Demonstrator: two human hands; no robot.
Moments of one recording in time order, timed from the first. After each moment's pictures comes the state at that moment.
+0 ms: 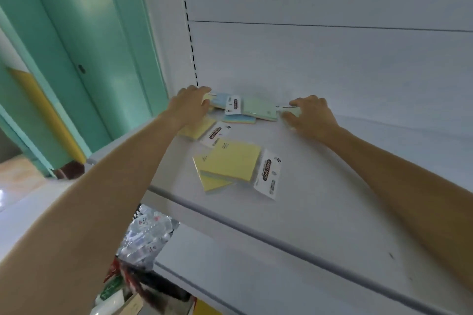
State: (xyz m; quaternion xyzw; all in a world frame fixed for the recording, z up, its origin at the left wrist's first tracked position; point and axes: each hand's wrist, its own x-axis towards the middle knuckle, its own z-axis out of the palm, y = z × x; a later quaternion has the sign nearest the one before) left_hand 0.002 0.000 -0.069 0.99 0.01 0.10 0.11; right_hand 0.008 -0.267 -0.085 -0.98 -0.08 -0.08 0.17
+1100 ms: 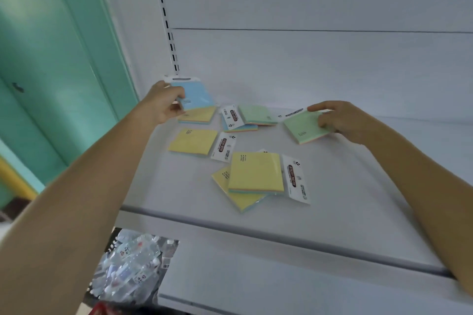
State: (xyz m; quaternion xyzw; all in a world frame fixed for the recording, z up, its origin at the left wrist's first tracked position) left_hand 0.037 0.047 -0.042 0.71 0.10 0.00 0.69; right_hand -0.025 -0.286 -0.067 -0.85 0.07 -0.01 0.52
